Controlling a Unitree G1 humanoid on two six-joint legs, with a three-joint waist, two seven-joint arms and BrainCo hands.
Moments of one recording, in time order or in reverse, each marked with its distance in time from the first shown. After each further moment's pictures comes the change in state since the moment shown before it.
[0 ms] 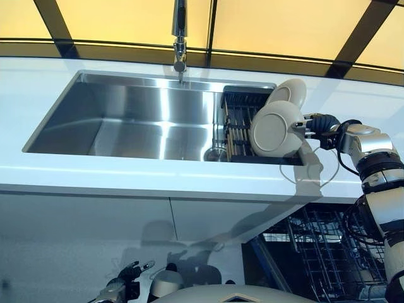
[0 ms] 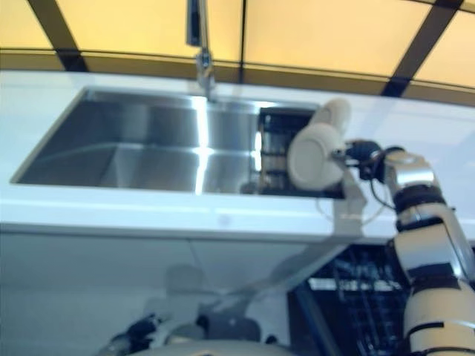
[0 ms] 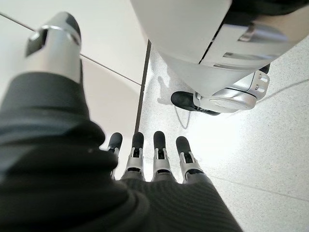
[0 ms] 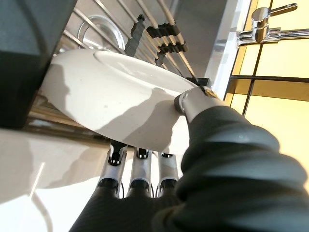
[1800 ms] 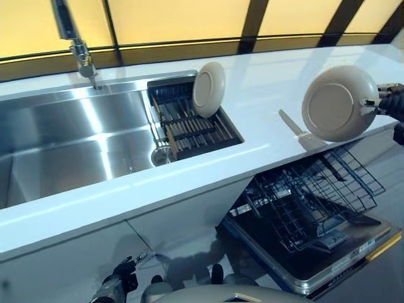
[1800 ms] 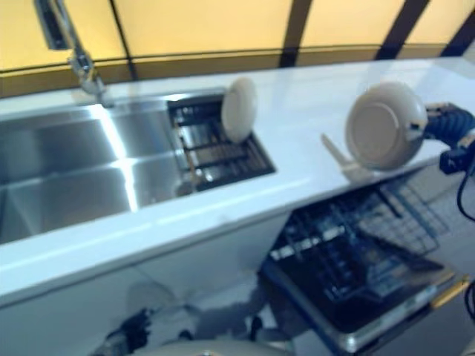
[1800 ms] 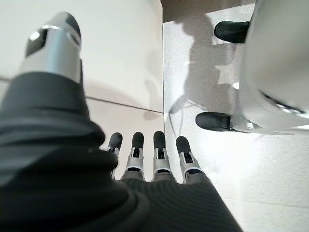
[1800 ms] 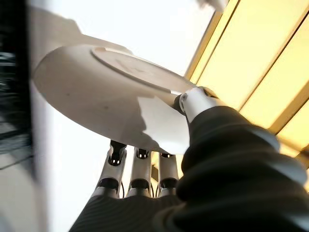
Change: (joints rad) left arm -0.023 -0.003 0.090 -0.005 -0.137 0.004 0.031; right arm 0.381 -0.442 -0.228 -0.488 0.118 -0.064 -0.055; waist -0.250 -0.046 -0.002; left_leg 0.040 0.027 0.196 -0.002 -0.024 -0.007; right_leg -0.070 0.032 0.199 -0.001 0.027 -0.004
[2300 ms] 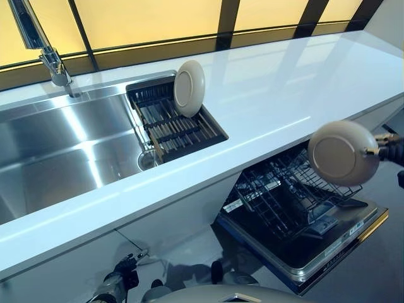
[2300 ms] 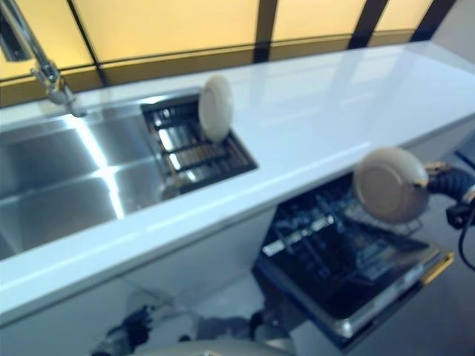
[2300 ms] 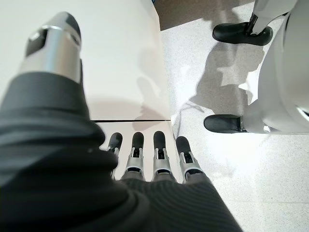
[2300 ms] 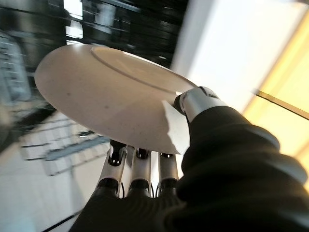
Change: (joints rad) left arm -0.007 0.000 0.015 -0.005 0.000 0.009 0.008; right arm 0.366 0.035 -0.132 -0.070 -0.213 -0.038 0.082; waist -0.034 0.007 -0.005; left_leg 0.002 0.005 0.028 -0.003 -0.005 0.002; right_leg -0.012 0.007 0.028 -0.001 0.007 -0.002
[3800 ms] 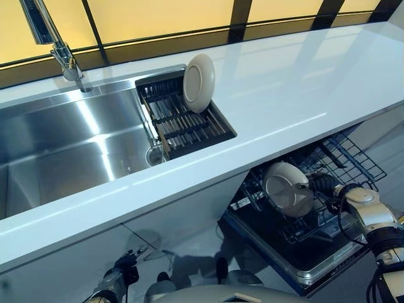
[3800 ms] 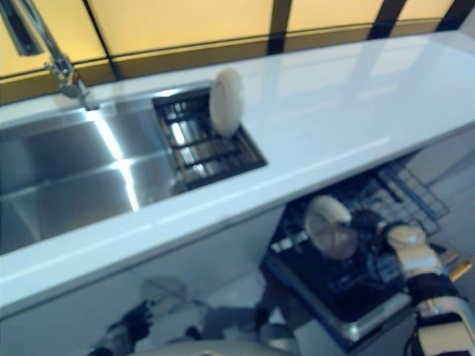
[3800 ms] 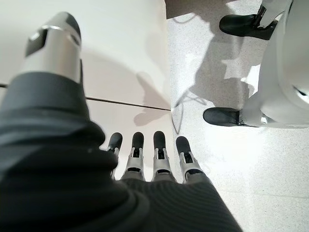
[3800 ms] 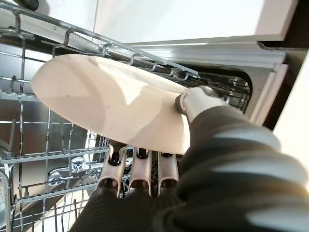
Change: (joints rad) left arm -0.023 -0.002 0.013 -0.015 0.003 0.015 0.001; right arm -0.077 0.341 0.199 0.079 -0.165 -0.008 -0.040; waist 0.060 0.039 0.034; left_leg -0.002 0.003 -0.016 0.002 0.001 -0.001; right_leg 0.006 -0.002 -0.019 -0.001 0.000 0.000
